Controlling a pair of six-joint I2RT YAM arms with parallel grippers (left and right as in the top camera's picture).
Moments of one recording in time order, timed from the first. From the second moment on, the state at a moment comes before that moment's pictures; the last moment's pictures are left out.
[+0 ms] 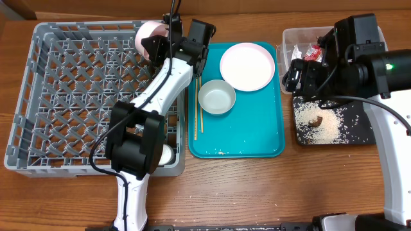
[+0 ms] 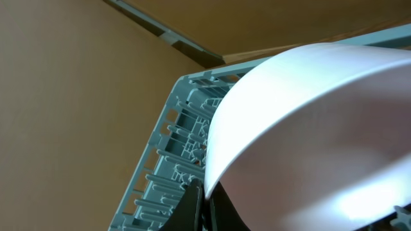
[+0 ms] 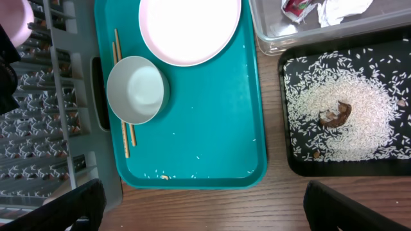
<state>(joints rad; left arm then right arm) -0.38 2.20 1.78 -0.50 -1.27 0.00 0.13 1.54 1.79 -1.41 -0.20 0.33</state>
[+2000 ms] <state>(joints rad) -0.47 2.05 1.85 -1.08 0.03 -0.26 0.13 1.54 1.79 -1.40 -0.20 0.33</state>
